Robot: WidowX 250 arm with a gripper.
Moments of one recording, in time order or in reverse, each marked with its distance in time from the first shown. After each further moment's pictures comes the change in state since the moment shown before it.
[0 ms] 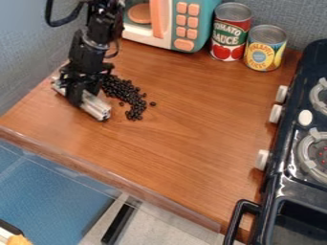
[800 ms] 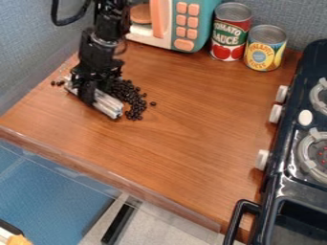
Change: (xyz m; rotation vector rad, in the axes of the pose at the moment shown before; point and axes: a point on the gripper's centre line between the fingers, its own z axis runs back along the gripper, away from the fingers) arm -0.016 -0.003 0.008 -0.037 0.057 0.002
